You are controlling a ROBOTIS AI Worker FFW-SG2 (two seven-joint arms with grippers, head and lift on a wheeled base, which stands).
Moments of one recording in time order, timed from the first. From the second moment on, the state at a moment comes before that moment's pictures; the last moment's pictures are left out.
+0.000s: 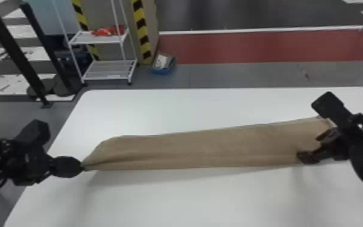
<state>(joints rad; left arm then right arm) 0.22 0.70 0.21 -1.83 -0.30 0.44 -1.16 -0.30 -0.30 0.14 -1.49 0.67 0.87 1.00</state>
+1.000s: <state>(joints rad) 0.25 0.70 0.30 -1.83 -0.25 0.39 -1.17 -0.28 -0.29 0.10 -1.56 0.64 0.88 1.00</state>
